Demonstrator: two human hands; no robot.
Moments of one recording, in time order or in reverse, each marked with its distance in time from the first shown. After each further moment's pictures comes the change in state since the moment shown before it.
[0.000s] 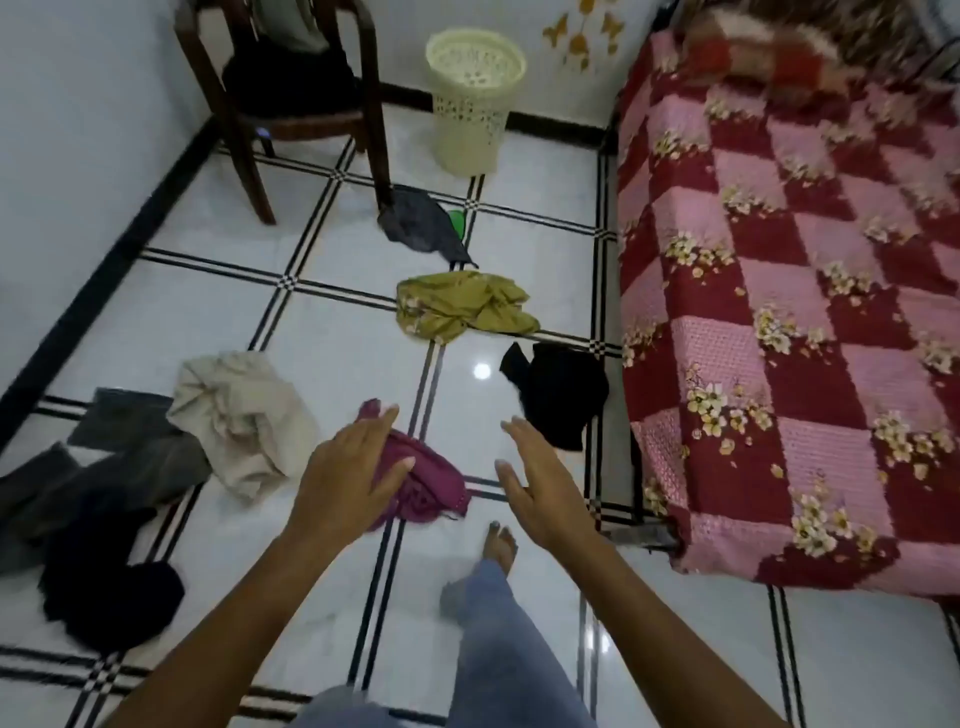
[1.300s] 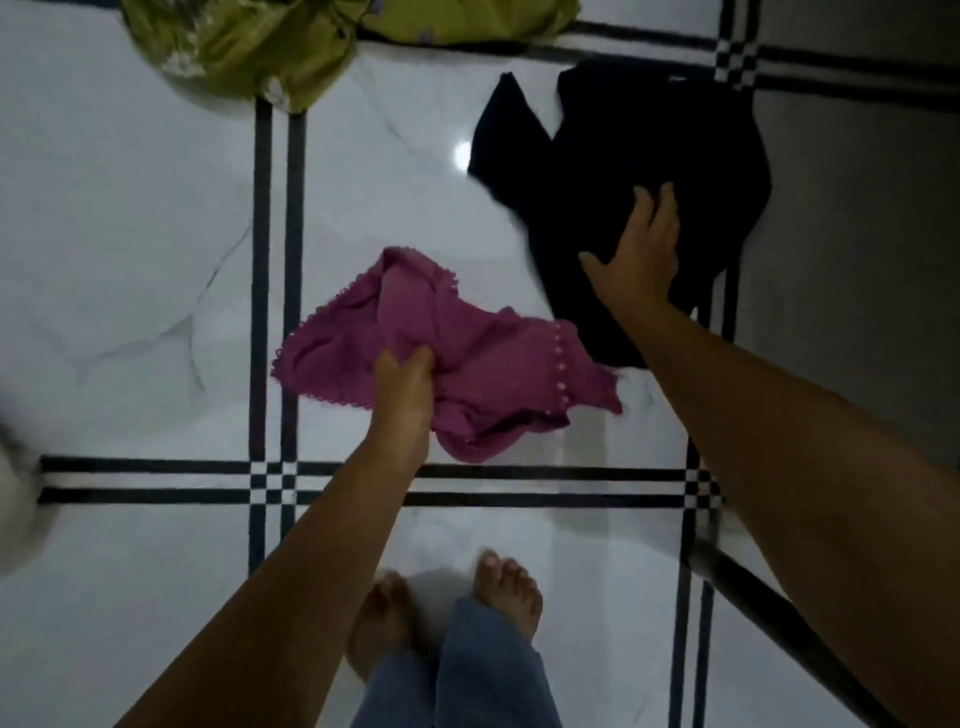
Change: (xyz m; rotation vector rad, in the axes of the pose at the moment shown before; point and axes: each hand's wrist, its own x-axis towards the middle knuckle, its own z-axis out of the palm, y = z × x) left_hand 0.403 -0.092 0.641 -1.268 -0.028 -0.847; right_hand 0.421 0.681 0.262 -0.320 0.211 0.585
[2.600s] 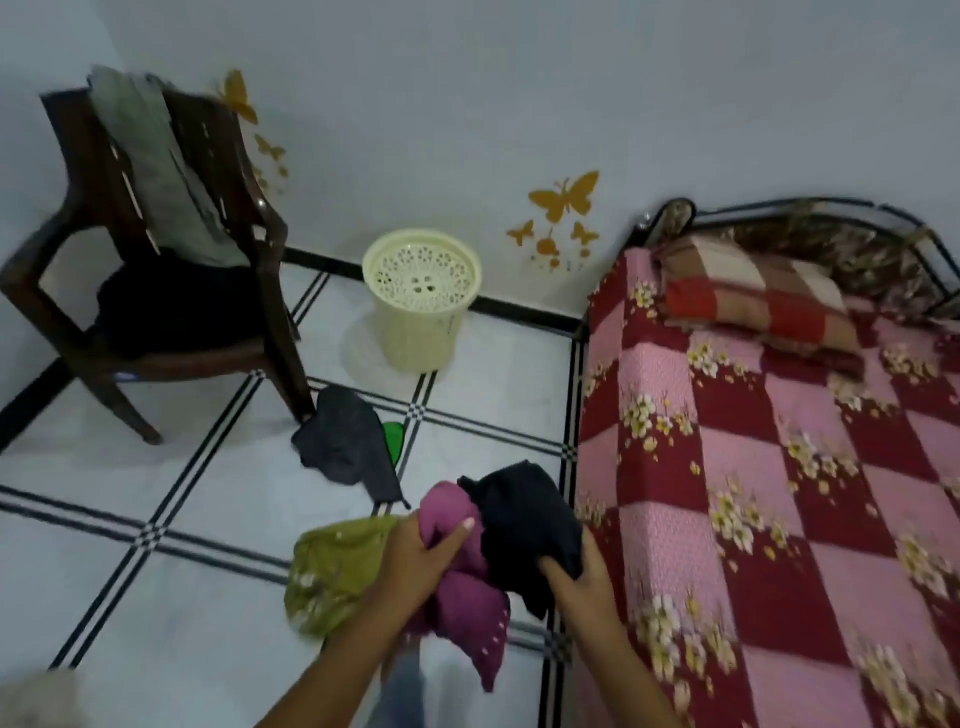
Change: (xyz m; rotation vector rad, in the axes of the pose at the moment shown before) left_hand -0.223 0.773 0.120 0.296 -0.057 0.413; right_hand 0.079 -0.391 -0.722 0.956 -0.243 -0.188
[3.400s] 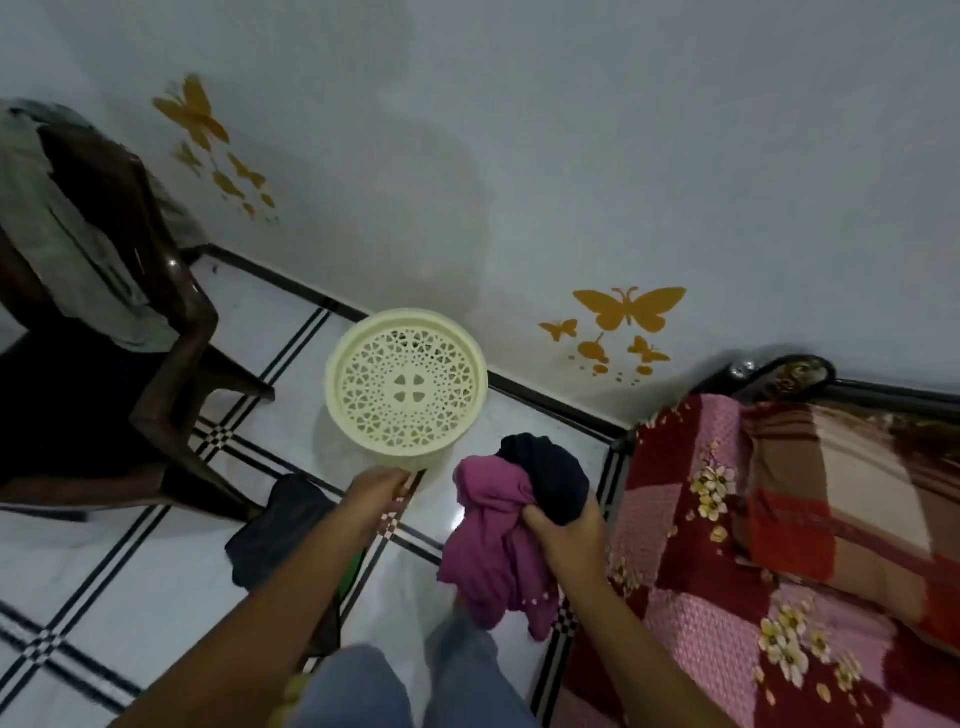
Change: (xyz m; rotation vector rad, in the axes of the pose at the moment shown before) left_hand 0.587 0.206 0.041 -0.234 0.066 -0.575; right_hand 0.629 -0.155 -0.014 -0.119 -0.041 0.031
